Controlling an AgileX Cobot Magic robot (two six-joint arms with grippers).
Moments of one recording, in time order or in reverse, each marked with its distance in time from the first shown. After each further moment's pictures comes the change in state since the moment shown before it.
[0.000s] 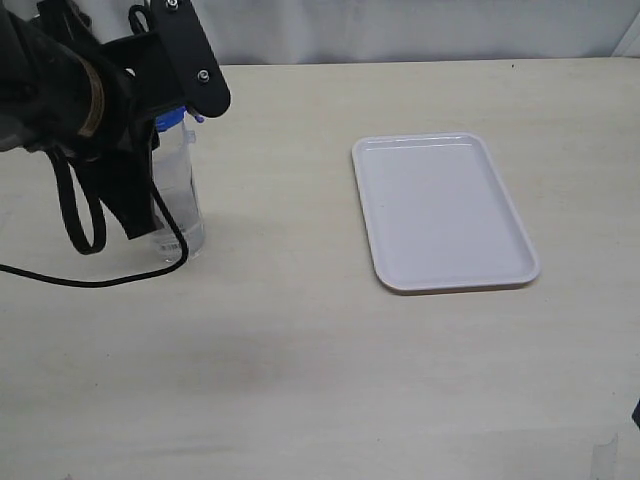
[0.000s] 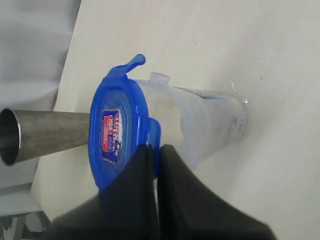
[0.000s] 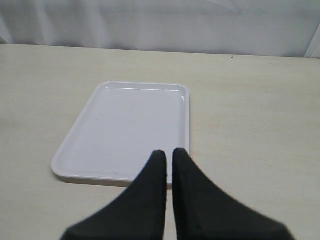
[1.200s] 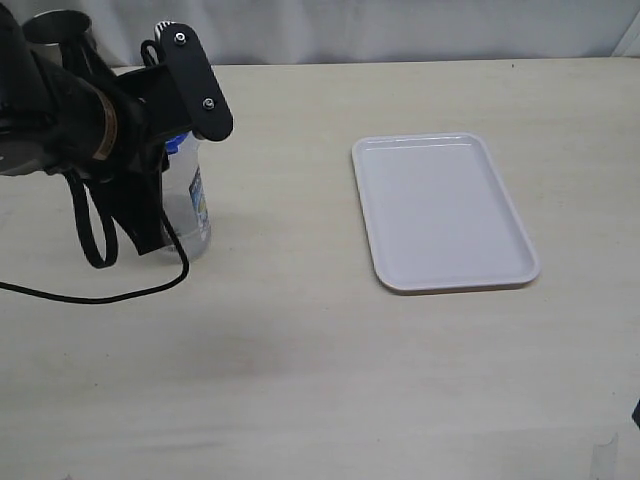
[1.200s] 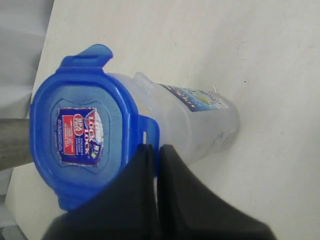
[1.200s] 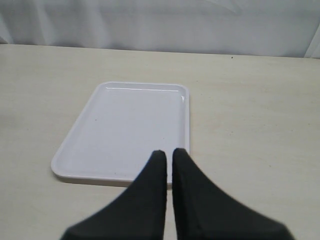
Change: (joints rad) left arm 0.052 0.040 0.058 -0.022 -0.119 0.004; right arm 0.000 0.000 0.000 0.000 0.000 0.000
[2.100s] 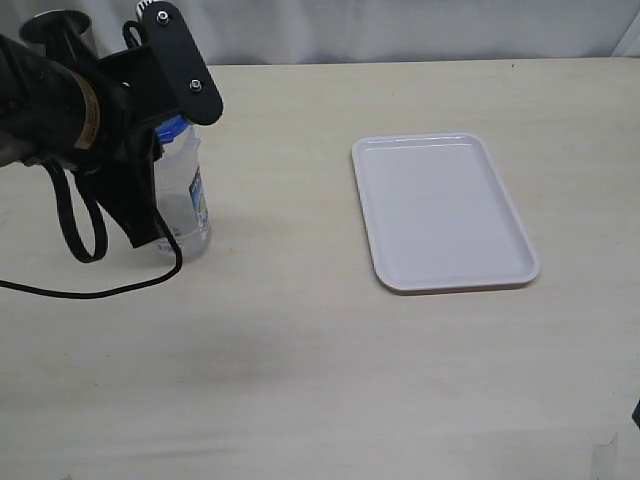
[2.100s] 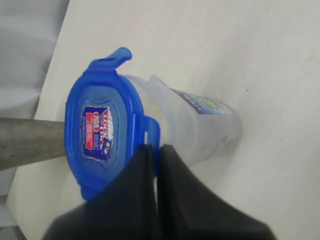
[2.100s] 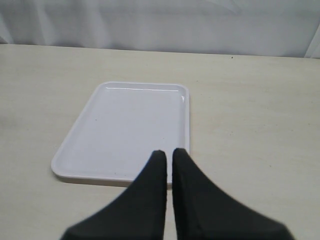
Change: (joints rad) left arm 0.000 -0.046 0.000 -0.020 -0.001 0.000; right arm 0.000 0.000 0.000 0.000 0.000 0.000
